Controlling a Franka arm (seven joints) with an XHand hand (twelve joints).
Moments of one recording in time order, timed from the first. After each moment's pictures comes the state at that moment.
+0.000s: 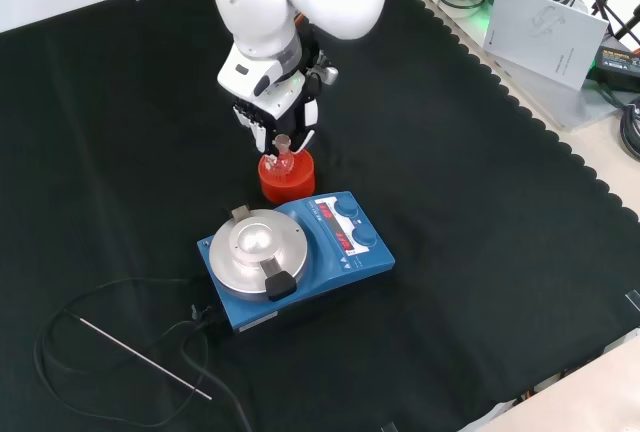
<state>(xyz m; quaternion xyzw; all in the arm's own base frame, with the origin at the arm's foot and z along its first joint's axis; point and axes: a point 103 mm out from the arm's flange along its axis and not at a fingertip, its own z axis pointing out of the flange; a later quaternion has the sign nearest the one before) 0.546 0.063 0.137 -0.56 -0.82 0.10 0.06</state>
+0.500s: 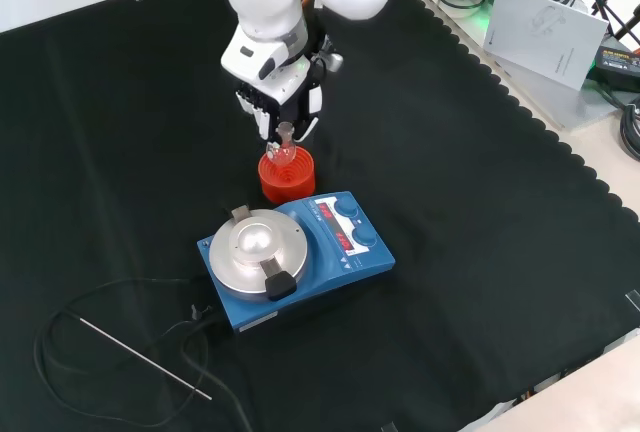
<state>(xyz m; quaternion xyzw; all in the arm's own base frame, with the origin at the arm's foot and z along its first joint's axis) 0.539 0.067 0.167 -0.55 -0.83 0.09 0.05</state>
